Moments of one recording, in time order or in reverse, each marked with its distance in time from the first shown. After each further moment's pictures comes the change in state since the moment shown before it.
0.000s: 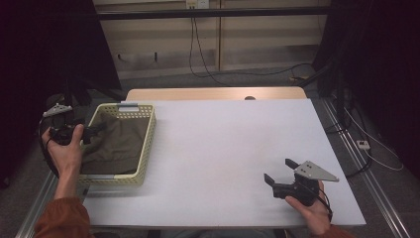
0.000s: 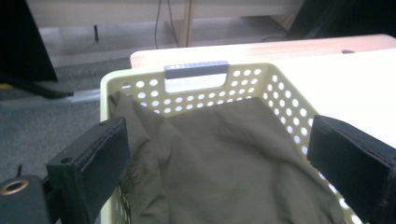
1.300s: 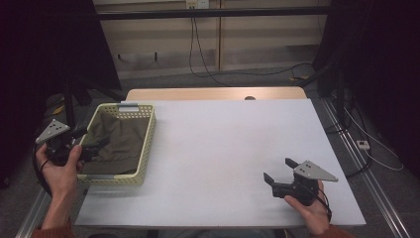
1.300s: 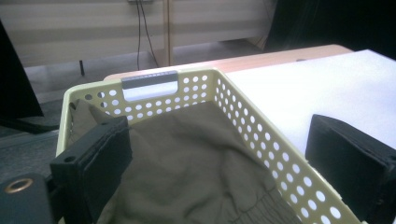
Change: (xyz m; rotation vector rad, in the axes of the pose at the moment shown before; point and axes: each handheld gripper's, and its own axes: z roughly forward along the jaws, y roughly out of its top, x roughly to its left) left arm -0.047 -0.029 -0.041 -0.110 -0.036 0.077; right arm 0.002 0.002 0.000 -0.003 -0.015 -0.009
